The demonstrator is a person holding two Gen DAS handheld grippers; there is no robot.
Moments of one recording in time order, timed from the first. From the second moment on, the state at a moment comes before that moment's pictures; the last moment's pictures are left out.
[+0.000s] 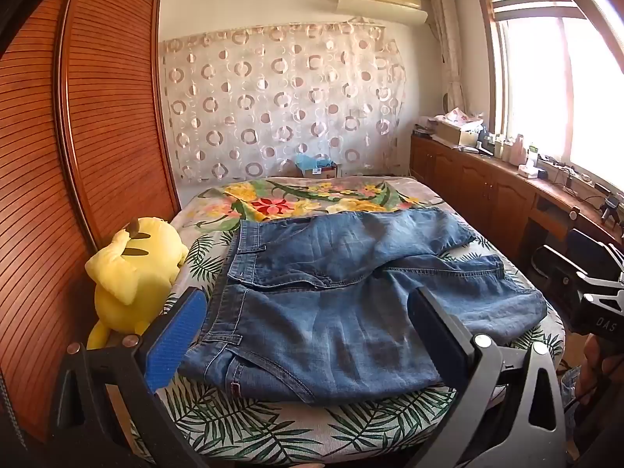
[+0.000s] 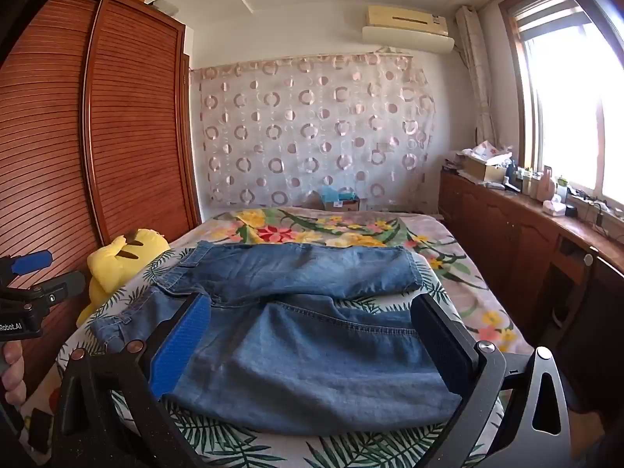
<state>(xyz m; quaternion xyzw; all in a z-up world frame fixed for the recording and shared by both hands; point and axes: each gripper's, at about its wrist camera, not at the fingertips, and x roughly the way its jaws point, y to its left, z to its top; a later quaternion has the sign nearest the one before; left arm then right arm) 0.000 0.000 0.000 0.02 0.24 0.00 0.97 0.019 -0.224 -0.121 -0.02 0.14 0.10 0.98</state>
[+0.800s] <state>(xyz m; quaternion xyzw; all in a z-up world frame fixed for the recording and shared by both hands) 0.000 0.000 0.000 0.02 0.24 -0.01 0.97 0.016 -0.224 -0.120 -0.02 0.14 0.10 0.98</state>
